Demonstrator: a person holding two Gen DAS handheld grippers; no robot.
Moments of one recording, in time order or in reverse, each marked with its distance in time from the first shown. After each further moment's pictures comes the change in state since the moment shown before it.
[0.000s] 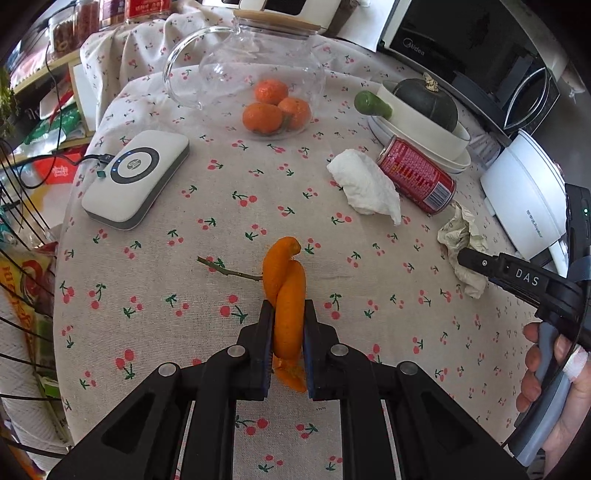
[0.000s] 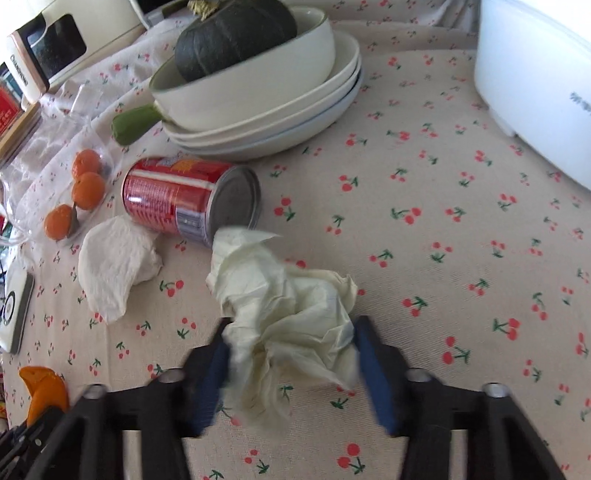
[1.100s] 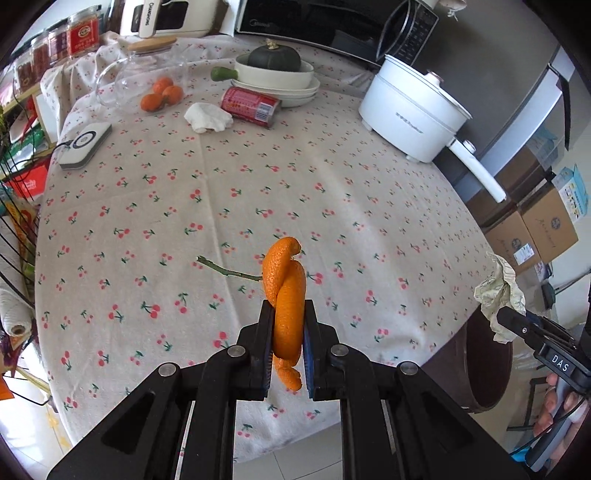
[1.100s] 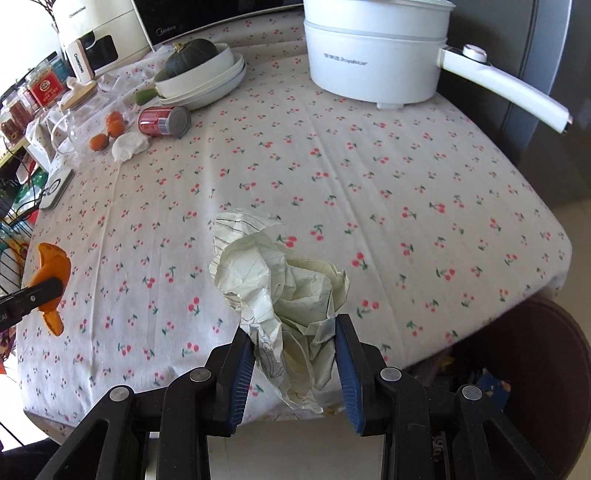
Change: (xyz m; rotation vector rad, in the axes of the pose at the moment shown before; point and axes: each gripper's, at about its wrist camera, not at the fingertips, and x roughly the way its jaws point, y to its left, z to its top) left arm -0.112 -0.122 -0.135 0.193 0.056 -0.149; right arm -0.225 -0.139 -0.192 -0.019 -0.050 -0.042
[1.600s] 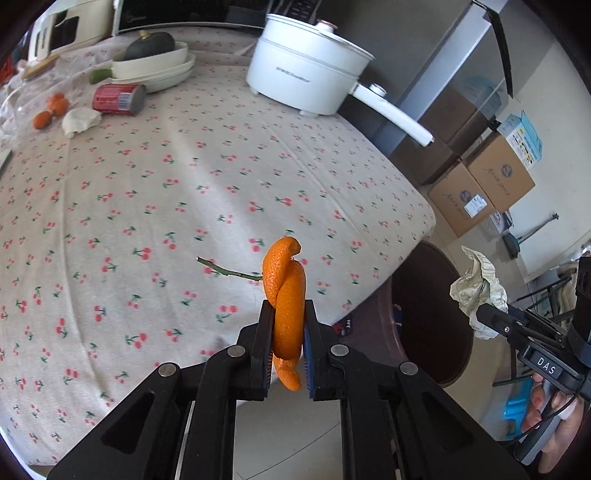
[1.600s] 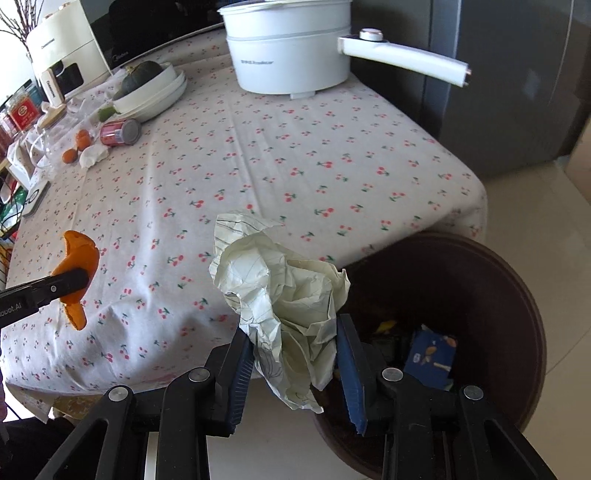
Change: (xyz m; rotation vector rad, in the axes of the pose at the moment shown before) left arm 0.031 -0.127 -0.034 0.176 0.066 -0.182; right arm -0.053 -0.084 -0.060 0.096 -0.042 -0.087
